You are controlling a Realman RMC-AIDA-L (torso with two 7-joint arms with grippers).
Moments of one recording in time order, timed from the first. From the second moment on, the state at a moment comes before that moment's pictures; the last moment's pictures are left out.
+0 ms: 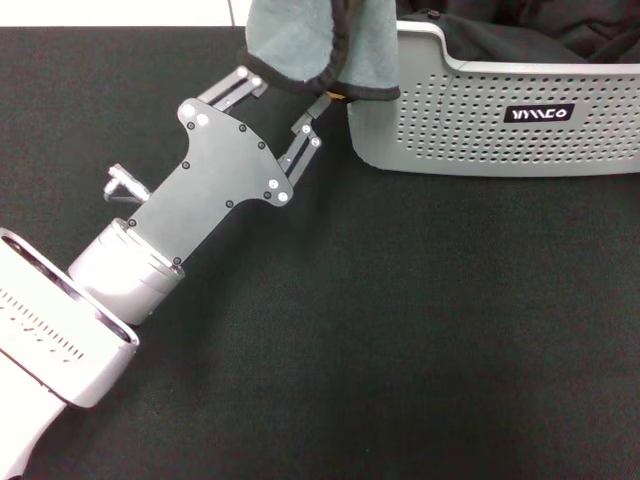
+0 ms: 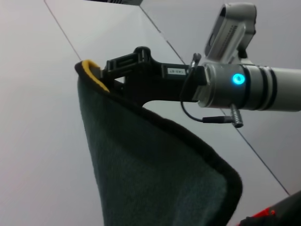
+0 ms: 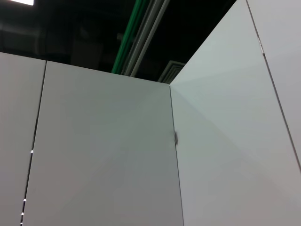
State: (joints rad) left arm -0.56 -2.11 0.60 -0.20 1.32 1.74 0.31; right arm 0.84 2.03 -1.32 -0.70 2.50 1.30 -1.96
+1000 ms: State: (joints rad) left arm -0.58 -2.11 0.53 -0.21 1.32 1.71 0.31; right arm 0.84 2.03 -1.37 -0.70 2.53 1.29 -1.96
